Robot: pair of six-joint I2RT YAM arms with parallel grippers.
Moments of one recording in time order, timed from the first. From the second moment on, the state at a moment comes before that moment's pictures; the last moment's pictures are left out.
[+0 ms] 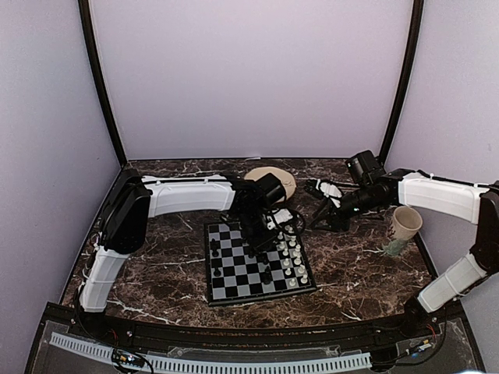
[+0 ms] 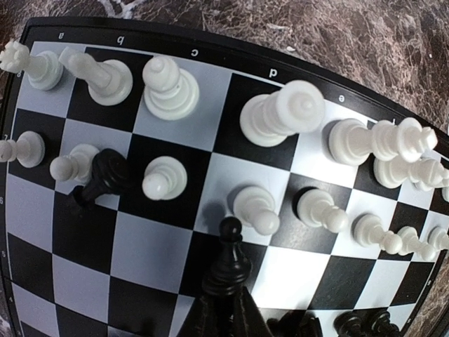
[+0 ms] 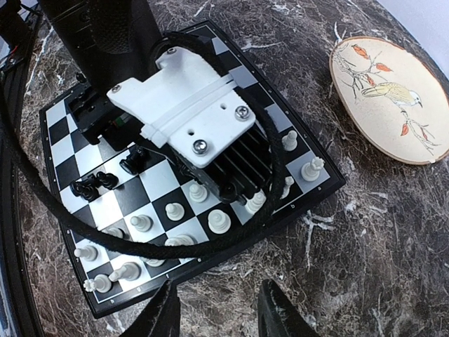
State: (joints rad) left arm -0.95 2.30 1.91 -0.86 0.13 0.17; right arm 0.47 1.44 0.98 -0.51 -0.55 -0.57
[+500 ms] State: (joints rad) left arm -0.94 2.16 1.80 -0.83 0.12 0.18; right arm 0.47 1.47 1.08 -0.53 -0.60 -0.50
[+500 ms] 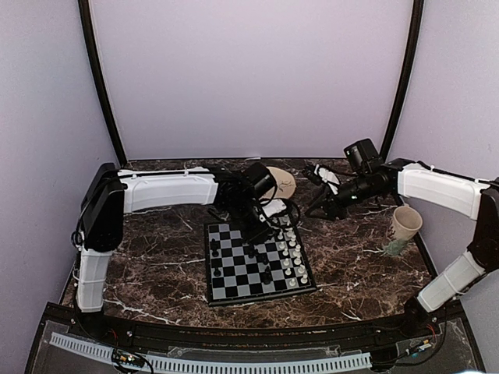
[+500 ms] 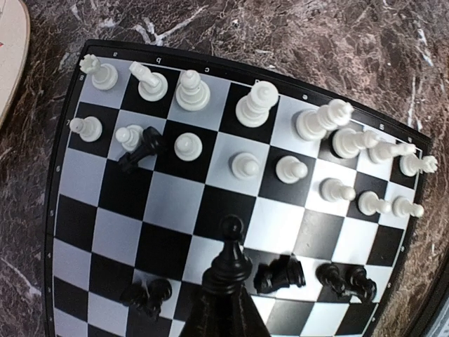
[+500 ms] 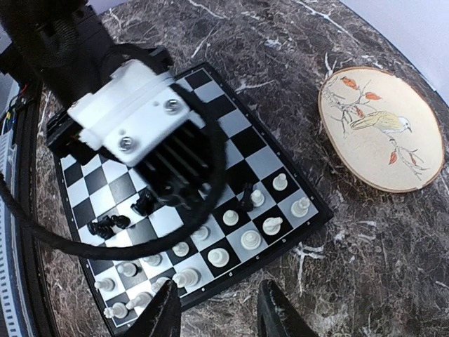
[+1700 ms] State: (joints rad) left arm -0.90 1.95 1.33 -0.35 0.23 0.10; right arm 0.49 1.84 1.25 -0.51 -0.84 -0.18
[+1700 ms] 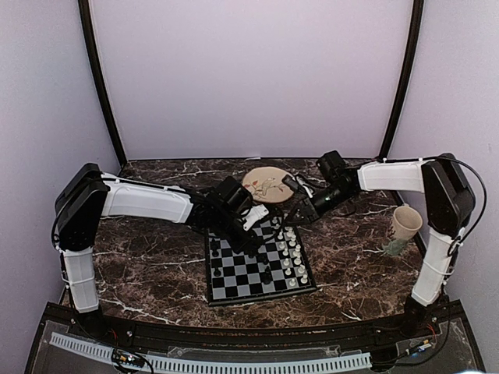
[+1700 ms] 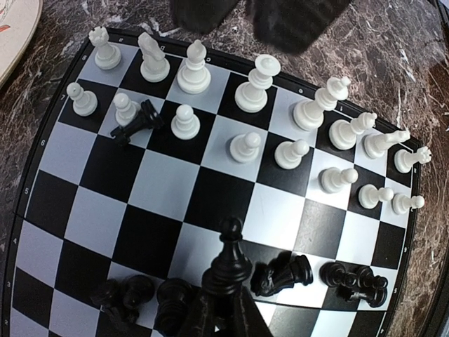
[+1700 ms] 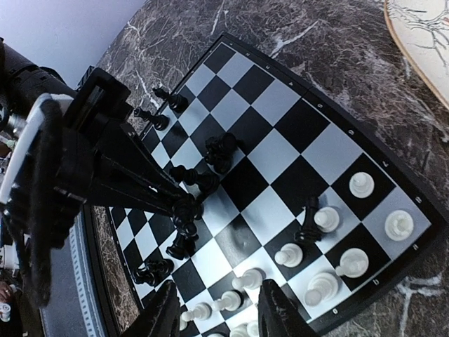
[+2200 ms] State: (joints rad) left arm -0.90 1.89 1.28 -0.28 0.23 0.09; right arm 0.59 1.96 1.39 -0.55 -0.90 -0.13
